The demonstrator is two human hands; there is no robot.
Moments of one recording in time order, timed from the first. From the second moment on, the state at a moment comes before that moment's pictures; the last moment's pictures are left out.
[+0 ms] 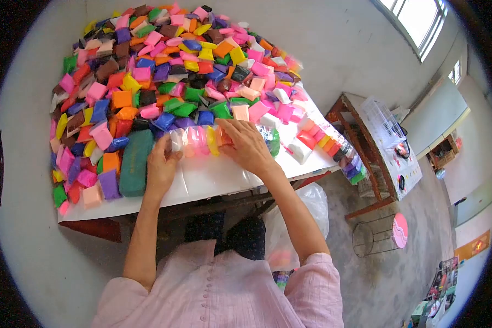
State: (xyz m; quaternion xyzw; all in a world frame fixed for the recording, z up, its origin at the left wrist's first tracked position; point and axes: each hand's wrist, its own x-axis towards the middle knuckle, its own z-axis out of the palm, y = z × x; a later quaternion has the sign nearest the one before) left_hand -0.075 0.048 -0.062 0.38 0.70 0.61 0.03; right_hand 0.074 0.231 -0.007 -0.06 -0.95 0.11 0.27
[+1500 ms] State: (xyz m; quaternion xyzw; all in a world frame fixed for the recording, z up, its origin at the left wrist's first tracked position) left_hand -0.056 0.065 -0.046 0.34 0.81 0.47 -0.06; right_hand 0.057 0.195 -0.030 0.12 -0.88 0.00 0.46
